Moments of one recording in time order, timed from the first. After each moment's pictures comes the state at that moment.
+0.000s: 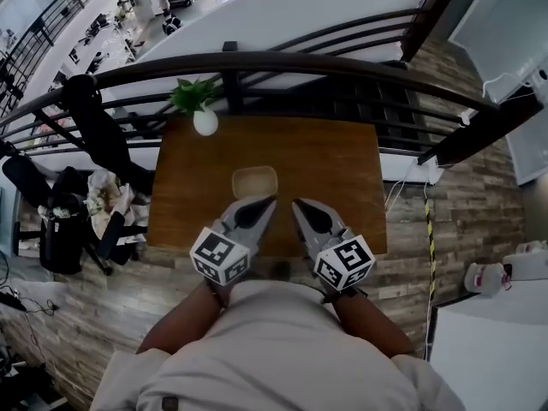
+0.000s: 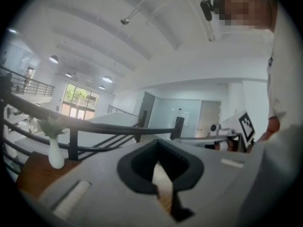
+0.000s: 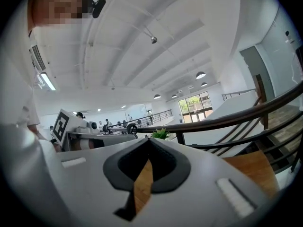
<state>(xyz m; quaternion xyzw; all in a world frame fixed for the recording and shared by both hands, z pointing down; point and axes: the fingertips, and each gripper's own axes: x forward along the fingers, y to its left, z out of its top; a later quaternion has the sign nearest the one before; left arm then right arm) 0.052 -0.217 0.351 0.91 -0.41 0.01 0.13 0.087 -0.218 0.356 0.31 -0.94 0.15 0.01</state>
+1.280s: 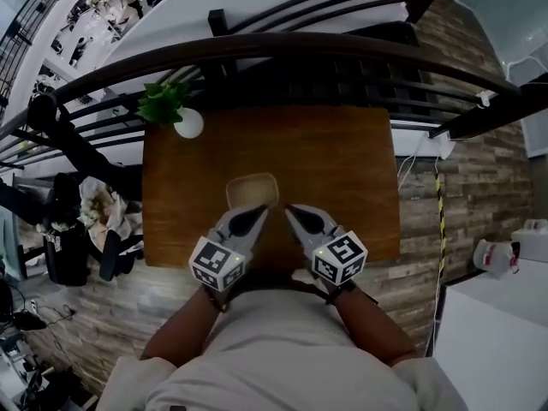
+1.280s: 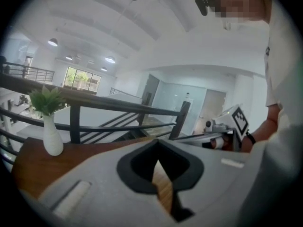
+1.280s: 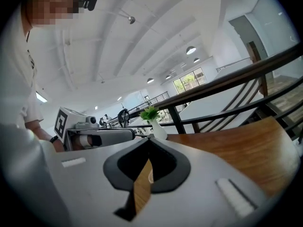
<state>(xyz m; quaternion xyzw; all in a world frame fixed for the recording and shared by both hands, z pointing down) 0.015 -0.349 0.480 0.90 -0.39 0.08 0.20 0.052 -0.350 0.496 0.29 -0.92 0.27 0.07</state>
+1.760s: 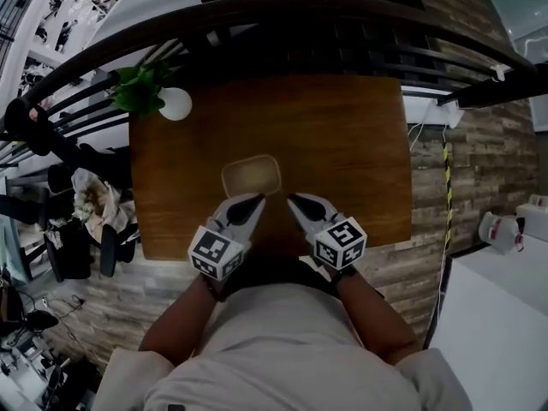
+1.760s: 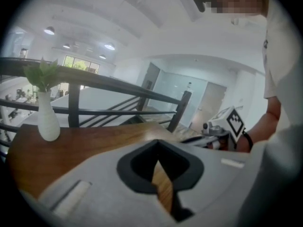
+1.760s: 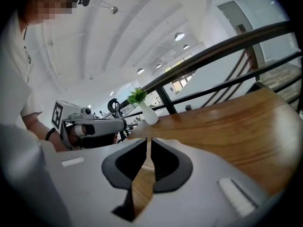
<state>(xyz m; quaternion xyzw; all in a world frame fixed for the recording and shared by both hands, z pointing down) 0.000 -0.375 0.572 0.89 -0.36 0.13 0.24 0.049 -0.370 0.610 0.30 -0.89 0.34 0.11</state>
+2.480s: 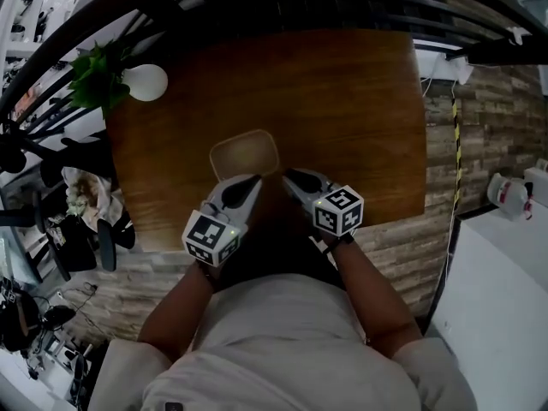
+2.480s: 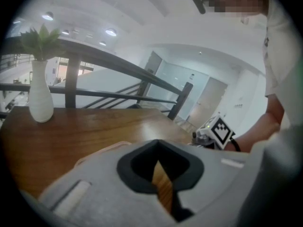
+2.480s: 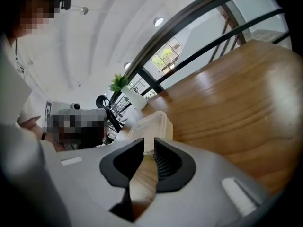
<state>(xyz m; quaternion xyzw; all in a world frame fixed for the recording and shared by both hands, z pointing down) 0.009 -0.398 0.661 0.88 -0.33 0.17 0.29 0.054 -0.386 0.743 0.29 -0.83 0.46 0.12</state>
